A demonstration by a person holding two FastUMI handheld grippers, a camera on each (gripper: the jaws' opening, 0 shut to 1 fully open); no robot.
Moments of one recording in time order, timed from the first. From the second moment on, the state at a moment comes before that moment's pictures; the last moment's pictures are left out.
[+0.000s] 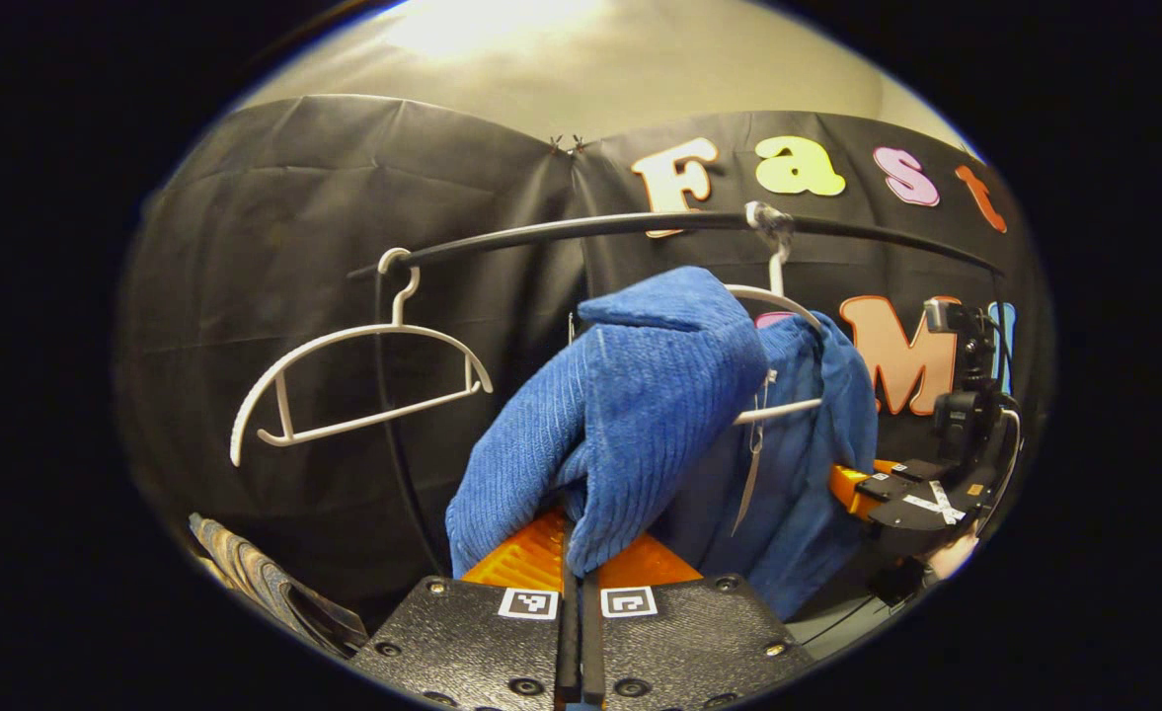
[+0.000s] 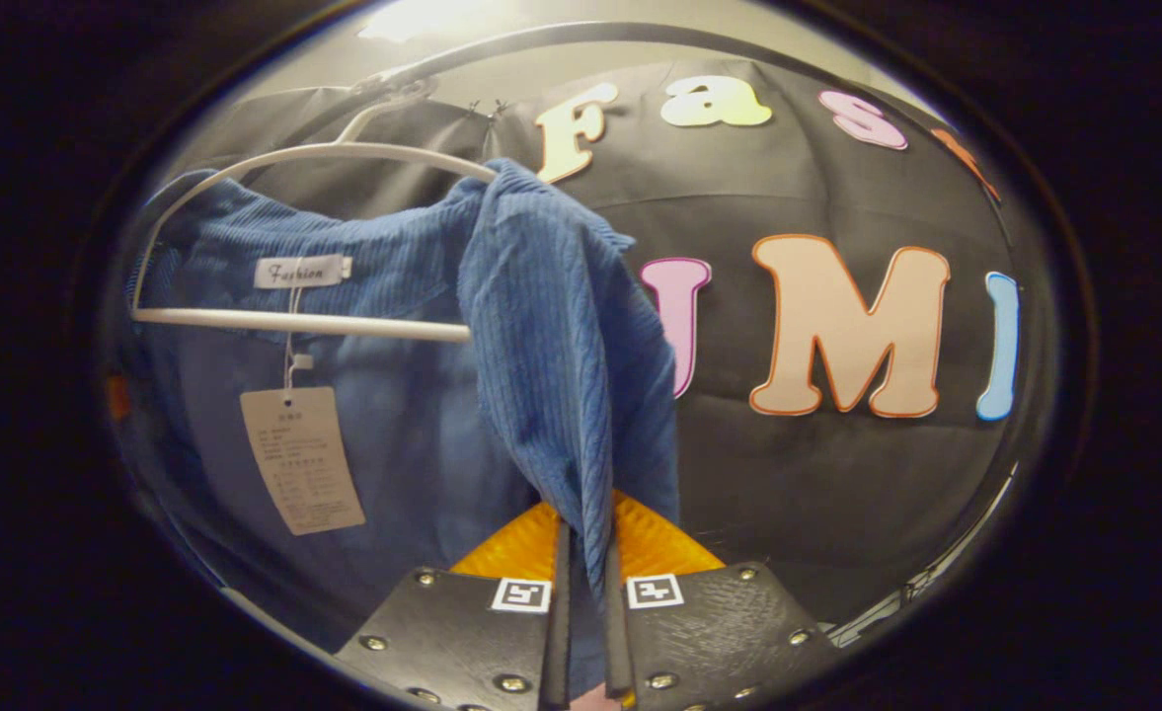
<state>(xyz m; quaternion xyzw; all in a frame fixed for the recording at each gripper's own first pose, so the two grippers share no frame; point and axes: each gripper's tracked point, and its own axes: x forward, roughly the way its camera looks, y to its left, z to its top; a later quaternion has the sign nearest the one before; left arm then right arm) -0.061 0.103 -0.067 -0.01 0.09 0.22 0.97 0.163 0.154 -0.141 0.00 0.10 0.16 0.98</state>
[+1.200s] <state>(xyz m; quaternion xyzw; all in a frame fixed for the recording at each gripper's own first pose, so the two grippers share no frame) -0.097 0.116 0.019 -0.05 0.05 0.17 0.98 0.238 0.068 -0.050 0.04 0.00 0.07 1.00</state>
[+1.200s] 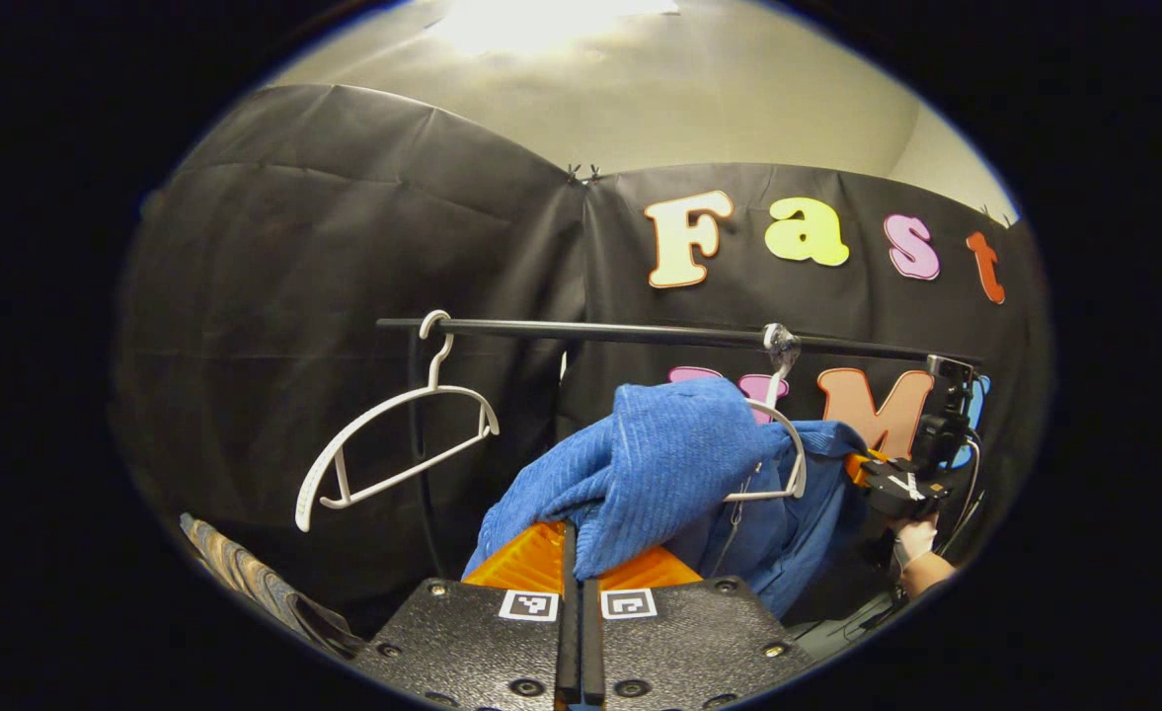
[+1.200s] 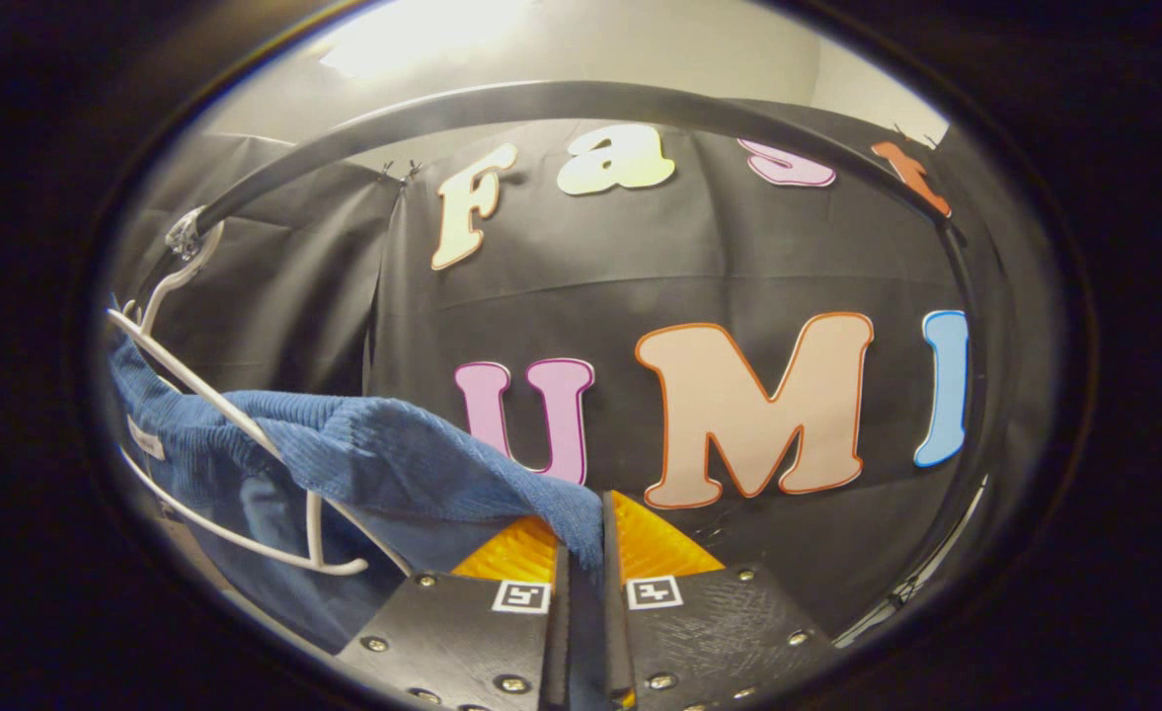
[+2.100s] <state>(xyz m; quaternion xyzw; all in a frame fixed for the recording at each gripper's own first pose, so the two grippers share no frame) -0.109 0.193 0.070 -0.03 0.01 0.22 0.97 0.256 0.082 -0.049 0.04 0.00 0.09 1.00</state>
